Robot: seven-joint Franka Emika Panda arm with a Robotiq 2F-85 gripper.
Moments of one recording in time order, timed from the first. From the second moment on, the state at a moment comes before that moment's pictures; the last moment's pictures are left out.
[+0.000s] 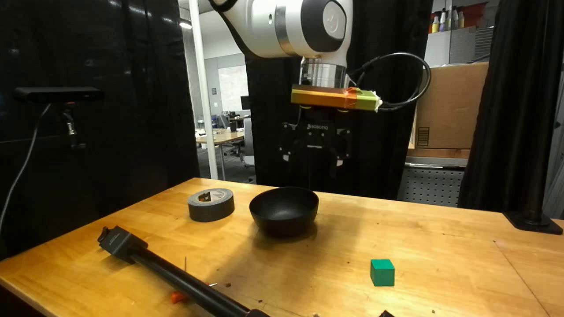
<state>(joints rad) 0.00 0.04 -0.10 -2.05 0.11 2.00 -0.63</state>
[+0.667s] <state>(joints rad) -0.02 0.21 -0.04 -1.96 0.11 2.03 -0.62</state>
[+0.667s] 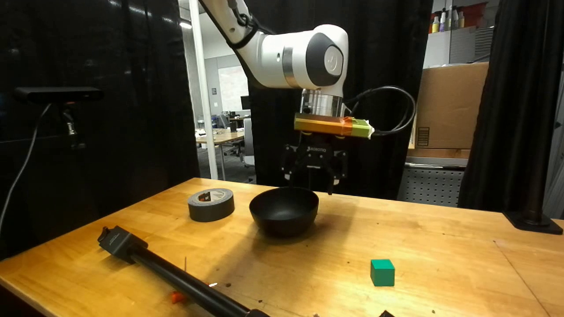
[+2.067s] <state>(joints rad) -0.06 0.29 -0.02 -1.95 0.08 2.03 -0.61</state>
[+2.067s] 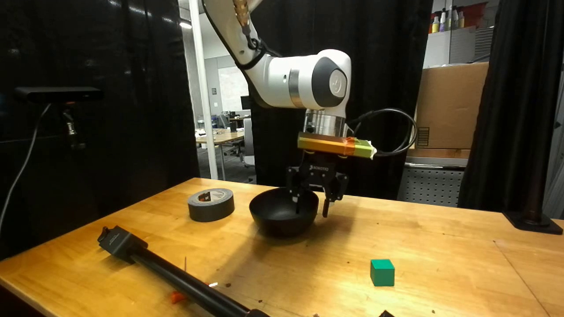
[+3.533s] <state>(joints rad) -0.08 -0.01 -0.07 -2.09 -0.04 1.95 -0.46</state>
